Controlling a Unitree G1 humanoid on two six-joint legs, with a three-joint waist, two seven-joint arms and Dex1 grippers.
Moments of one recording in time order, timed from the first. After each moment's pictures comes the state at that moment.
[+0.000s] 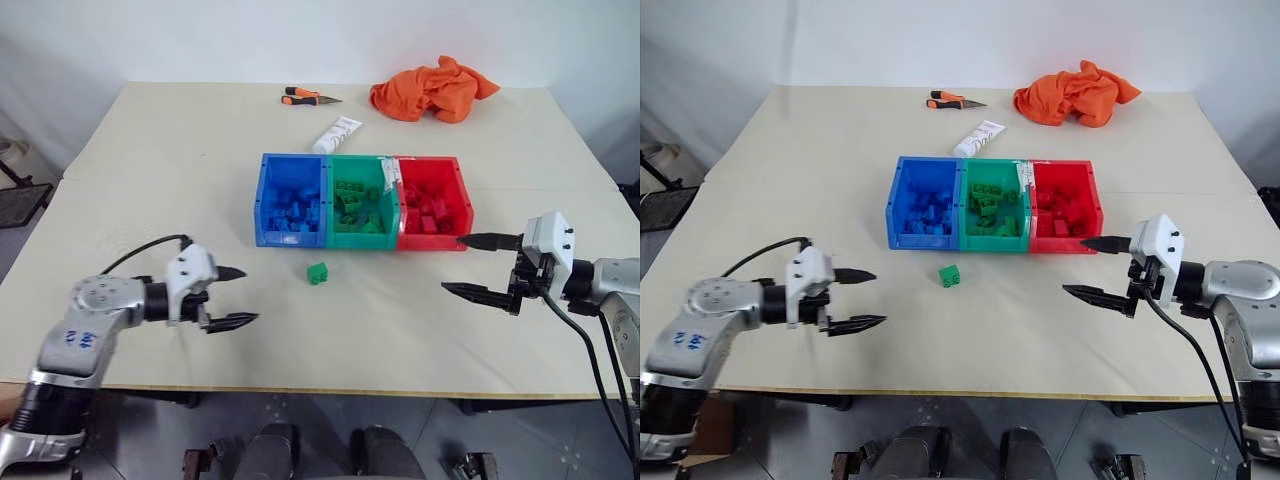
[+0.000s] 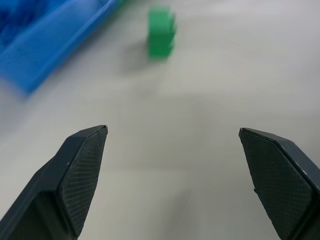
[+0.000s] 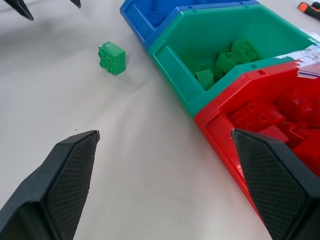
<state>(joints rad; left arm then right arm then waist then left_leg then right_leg) -0.23 0.84 0.08 -0.07 -0.32 0.32 -1.09 -0.30 -0.88 -0.18 -0.01 0.47 0.24 1.22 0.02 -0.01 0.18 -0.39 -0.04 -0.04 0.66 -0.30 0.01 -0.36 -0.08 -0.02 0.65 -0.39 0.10</state>
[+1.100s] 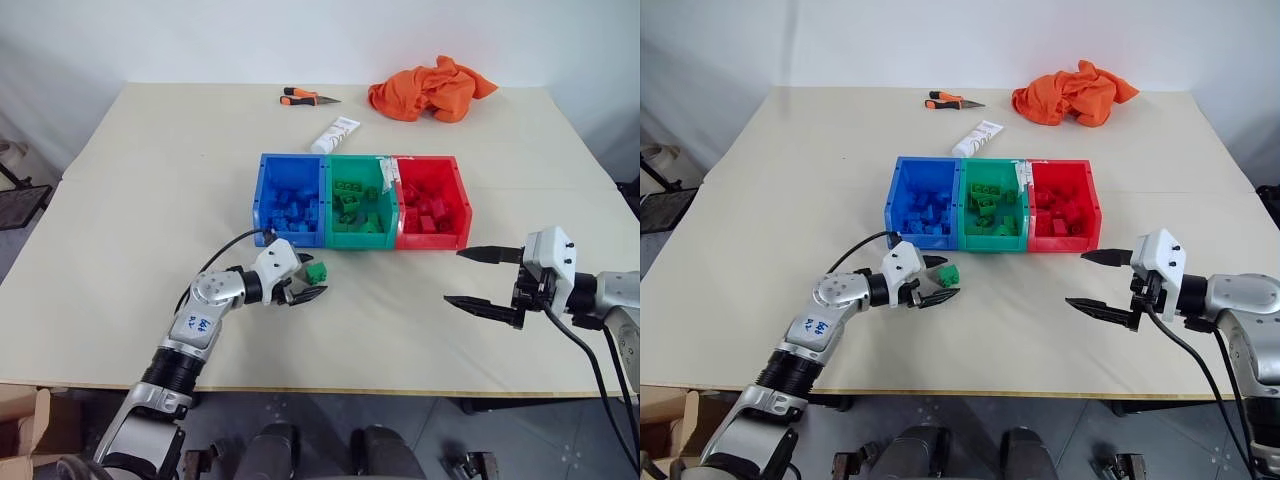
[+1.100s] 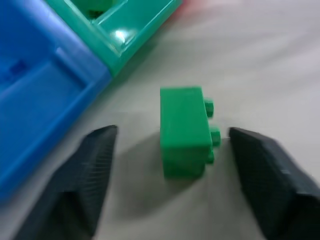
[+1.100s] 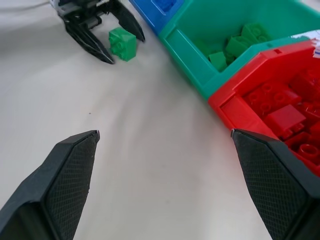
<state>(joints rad) -0.51 0.36 -0.20 0.26 -0.07 0.09 -0.78 -0.20 -0.89 -0.22 -0.08 0.48 0.25 1.20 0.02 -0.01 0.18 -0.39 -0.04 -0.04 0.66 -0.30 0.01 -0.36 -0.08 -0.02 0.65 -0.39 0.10</state>
